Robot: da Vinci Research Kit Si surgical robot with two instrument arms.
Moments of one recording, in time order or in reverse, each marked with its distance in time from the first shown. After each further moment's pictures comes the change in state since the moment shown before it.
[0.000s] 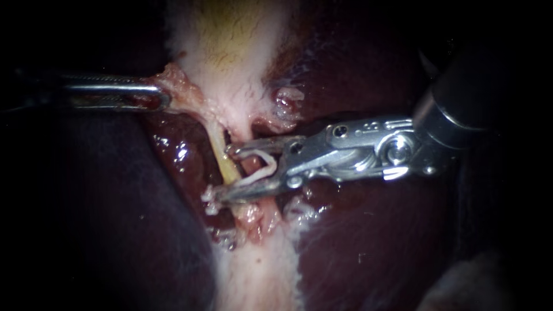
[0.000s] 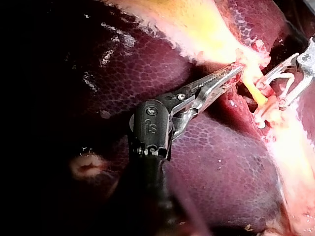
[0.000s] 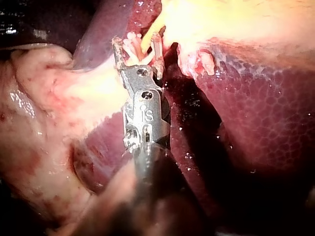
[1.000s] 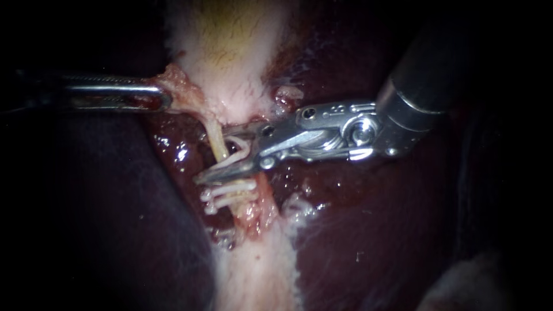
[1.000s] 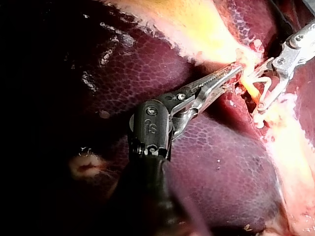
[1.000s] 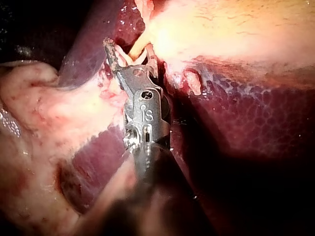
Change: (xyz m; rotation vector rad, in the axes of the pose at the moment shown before) right arm 0.001 0.003 0.004 0.051 0.096 0.030; left arm 0.000 0.000 0.000 0.005 0.001 0.000
